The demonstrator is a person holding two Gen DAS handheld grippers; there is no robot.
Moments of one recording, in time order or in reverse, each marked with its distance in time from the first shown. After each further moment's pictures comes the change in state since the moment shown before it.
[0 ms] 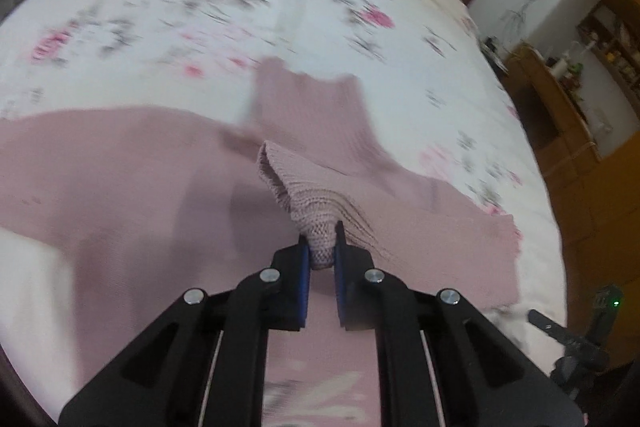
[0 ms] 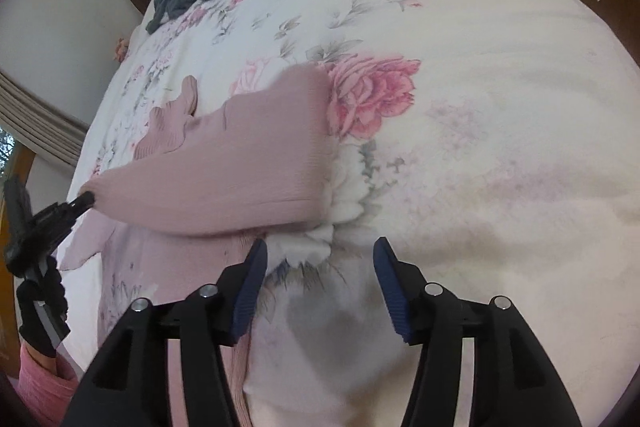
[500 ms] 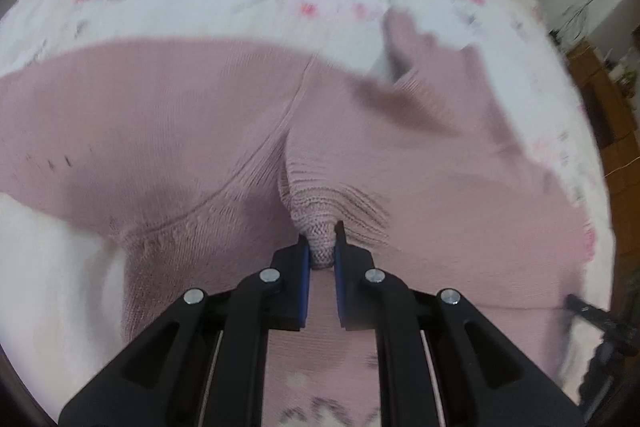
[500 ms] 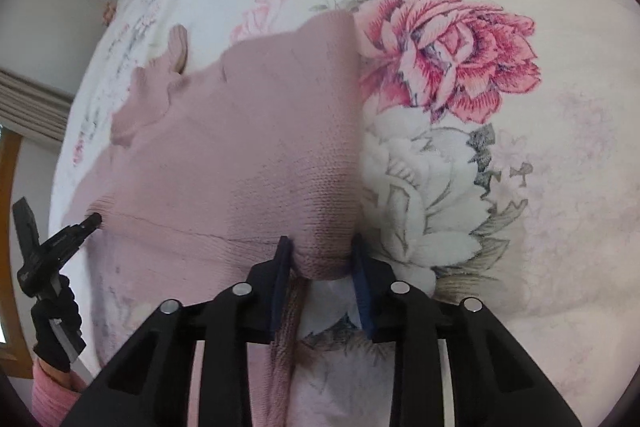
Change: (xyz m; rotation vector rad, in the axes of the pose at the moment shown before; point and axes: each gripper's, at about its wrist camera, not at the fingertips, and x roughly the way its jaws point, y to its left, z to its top) left arm 0.059 0.096 -0.015 -0.068 0.146 0.177; right arm 0.090 0.041 0.024 -0.022 0.176 -0.027
